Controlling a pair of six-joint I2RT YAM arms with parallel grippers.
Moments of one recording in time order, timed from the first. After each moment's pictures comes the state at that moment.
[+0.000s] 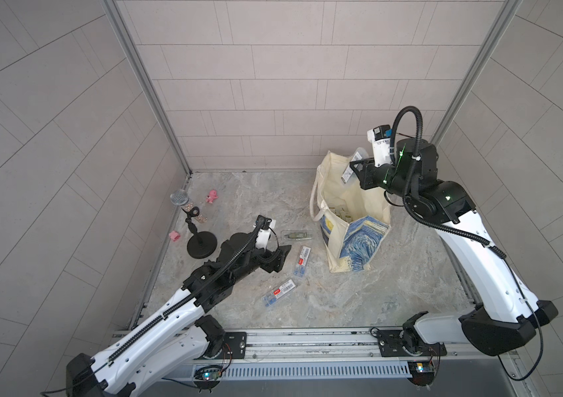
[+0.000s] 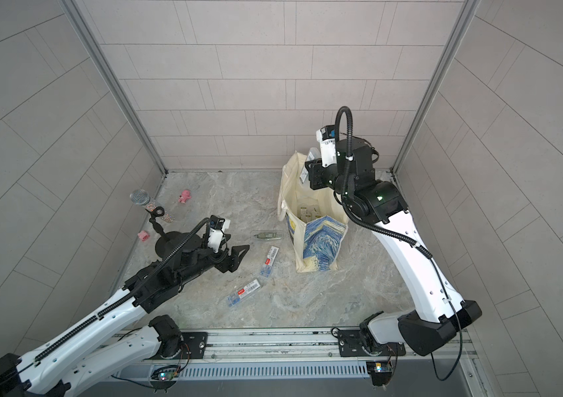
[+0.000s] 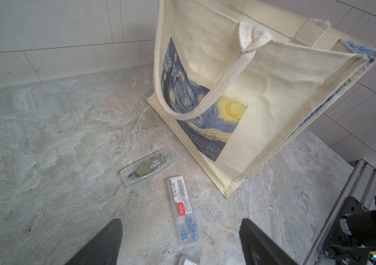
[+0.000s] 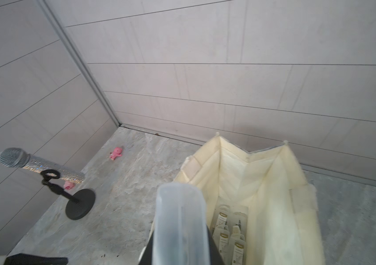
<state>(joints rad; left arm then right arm) -0.72 0.79 0.68 -0.33 -0.01 -0.23 0.39 1.36 1.76 -0.76 -0.01 0.19</state>
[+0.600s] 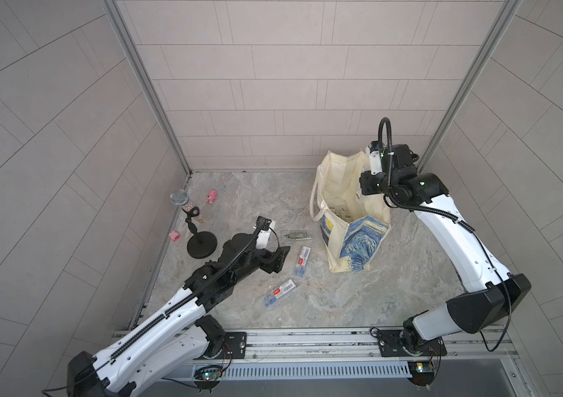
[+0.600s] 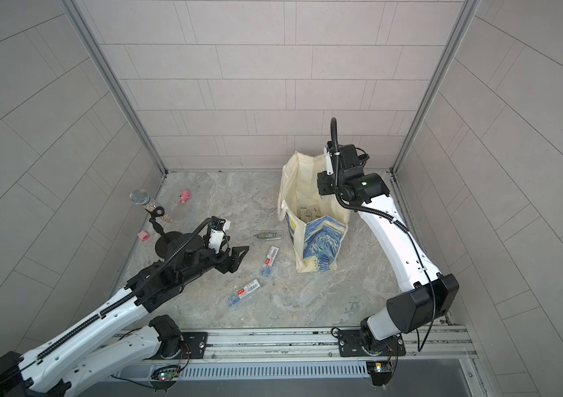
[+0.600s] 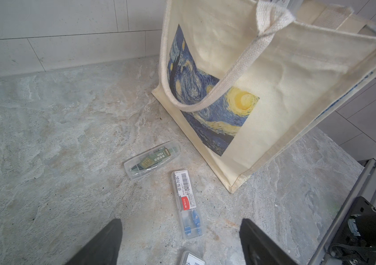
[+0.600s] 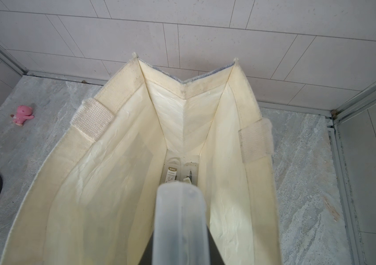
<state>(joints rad) -0.72 0.80 0.68 -0.34 -0.04 -0.24 0.30 1.50 1.69 -0.88 0.10 0.14</state>
